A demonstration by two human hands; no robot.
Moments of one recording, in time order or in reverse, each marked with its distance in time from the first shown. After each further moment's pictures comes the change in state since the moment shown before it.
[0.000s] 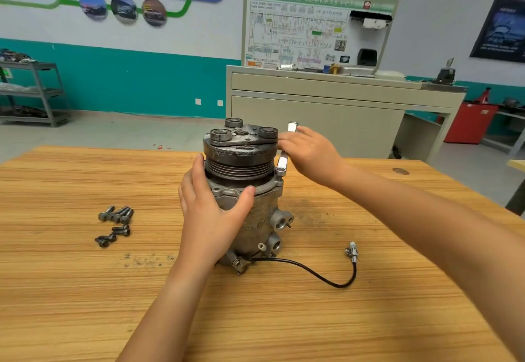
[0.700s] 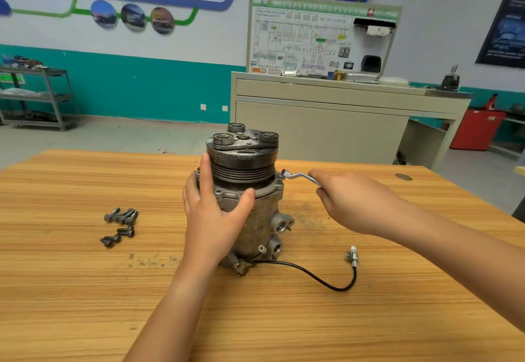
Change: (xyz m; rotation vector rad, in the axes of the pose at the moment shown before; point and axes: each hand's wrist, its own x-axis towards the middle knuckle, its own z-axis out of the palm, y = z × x) left_hand -0.001 0.003 0.001 -0.043 0.009 -0.011; right_hand -0.039 -0.044 -0.083 0.091 -0.644 0.495
